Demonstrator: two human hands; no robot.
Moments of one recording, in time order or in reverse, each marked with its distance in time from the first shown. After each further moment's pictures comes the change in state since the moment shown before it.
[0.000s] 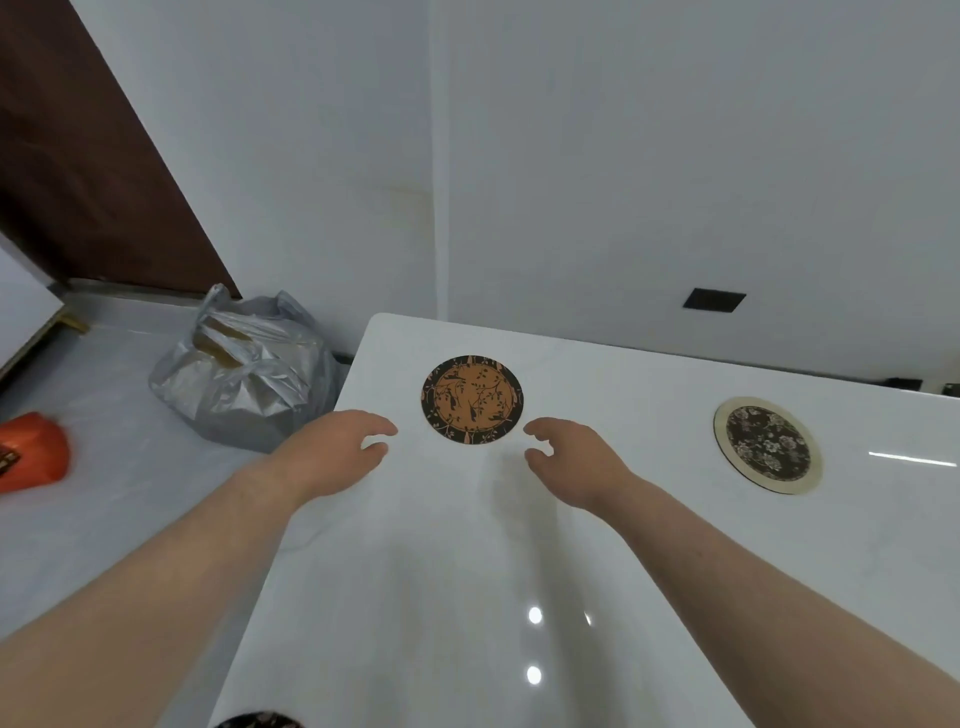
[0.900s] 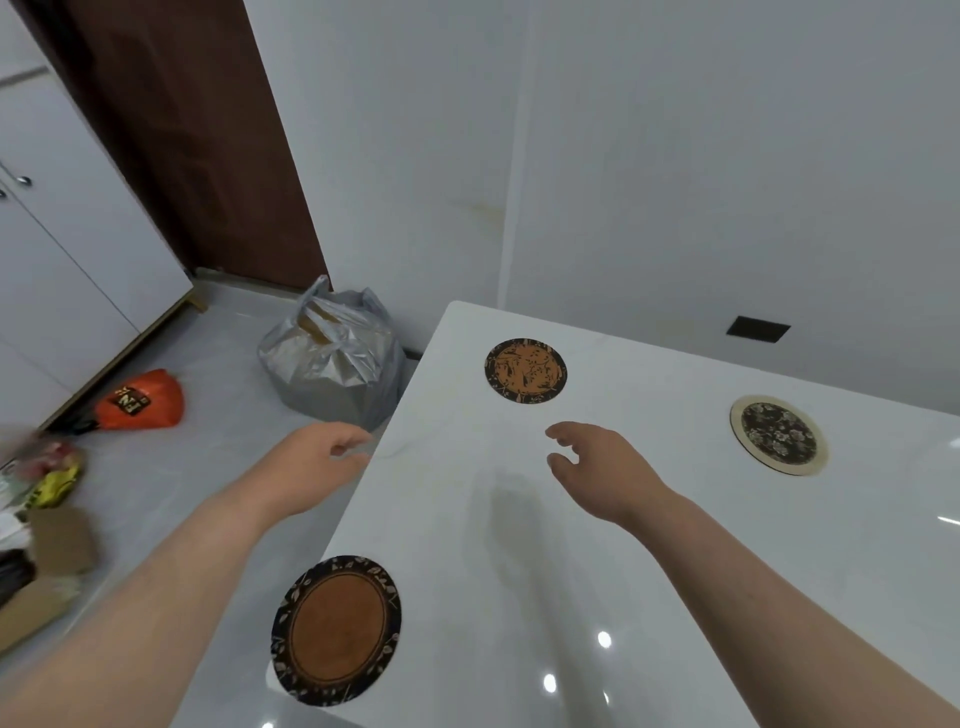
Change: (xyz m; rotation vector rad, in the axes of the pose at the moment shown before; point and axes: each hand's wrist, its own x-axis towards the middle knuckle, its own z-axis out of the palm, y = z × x) left_hand -0.216 -0.014 -0.014 -0.356 0.191 -0.205; right_hand -0.159 -0.060 -0.008 -0.035 0.039 -0.148
